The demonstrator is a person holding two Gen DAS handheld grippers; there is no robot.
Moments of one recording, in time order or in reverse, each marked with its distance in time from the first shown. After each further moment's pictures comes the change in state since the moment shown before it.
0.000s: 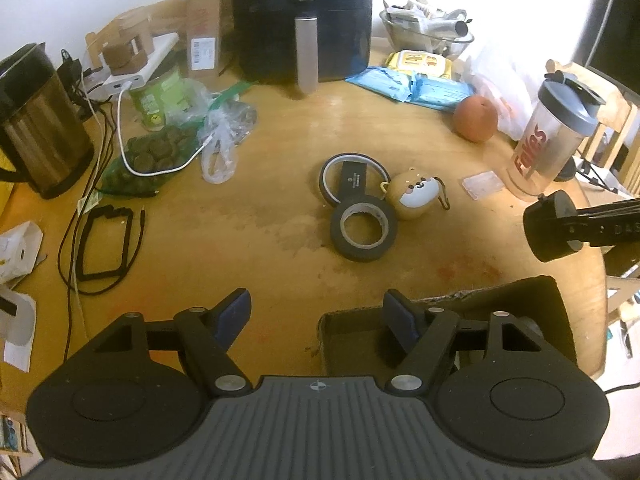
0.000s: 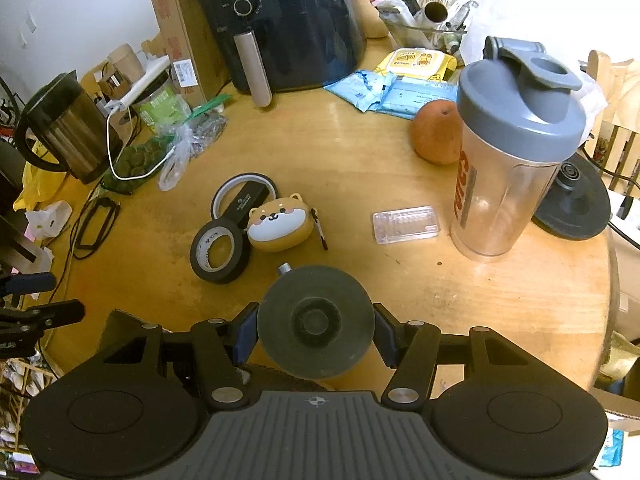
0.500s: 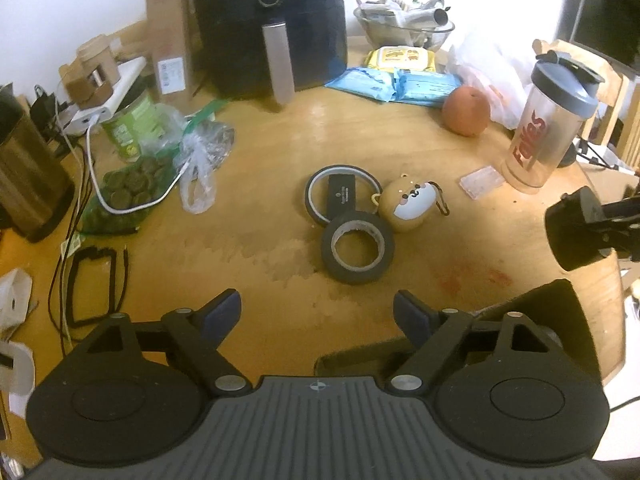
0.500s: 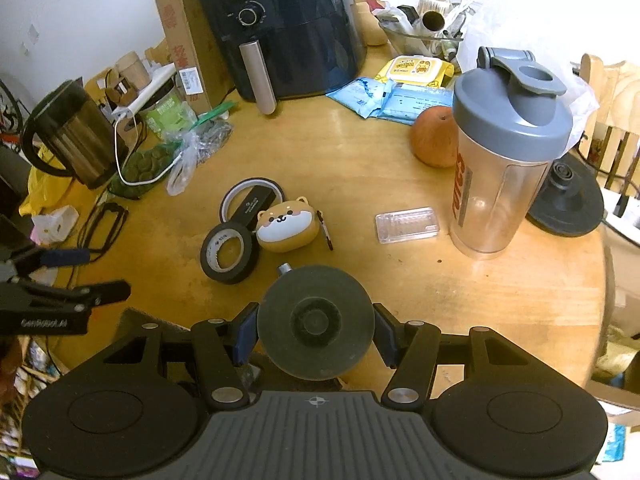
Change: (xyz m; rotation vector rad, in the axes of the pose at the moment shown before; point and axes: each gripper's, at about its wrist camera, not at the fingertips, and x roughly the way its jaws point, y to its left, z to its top) left arm 0.028 -0.013 0.016 0.108 -0.023 0.006; right arm -0.015 0.006 -0.007 -0.001 -0.019 -0.003
